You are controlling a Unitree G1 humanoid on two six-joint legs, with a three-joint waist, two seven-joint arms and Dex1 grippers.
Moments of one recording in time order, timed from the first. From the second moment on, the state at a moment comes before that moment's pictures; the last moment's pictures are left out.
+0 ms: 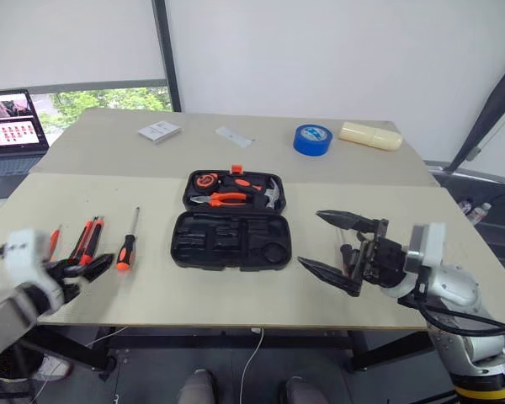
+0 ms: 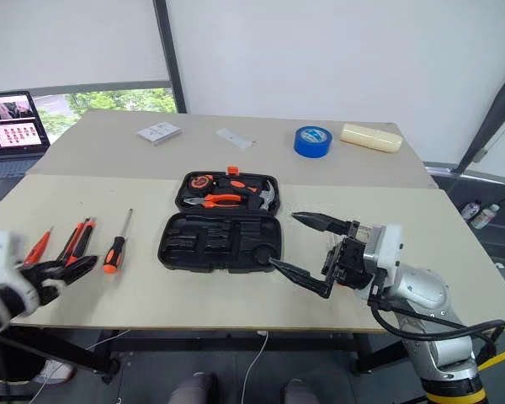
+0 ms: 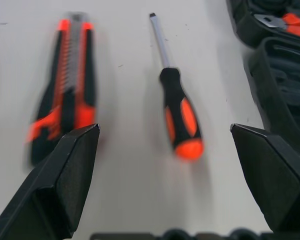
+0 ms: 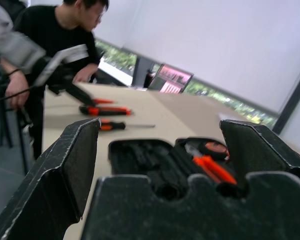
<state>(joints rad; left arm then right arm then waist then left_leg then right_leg) -0.05 0.75 0.56 -0.30 -0.96 1.12 -0.11 -0.13 -0.60 -0.07 -0.42 0.64 0.06 0.96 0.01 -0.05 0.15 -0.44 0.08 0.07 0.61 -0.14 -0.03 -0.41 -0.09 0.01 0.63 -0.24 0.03</state>
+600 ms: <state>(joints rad) -0.21 0.76 0.41 -0.06 -0.72 1.06 -0.23 -0.05 -0.61 -0.15 -0.40 0.64 0.06 1.00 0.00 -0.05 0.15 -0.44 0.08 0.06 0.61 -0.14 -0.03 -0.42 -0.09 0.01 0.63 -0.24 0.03</state>
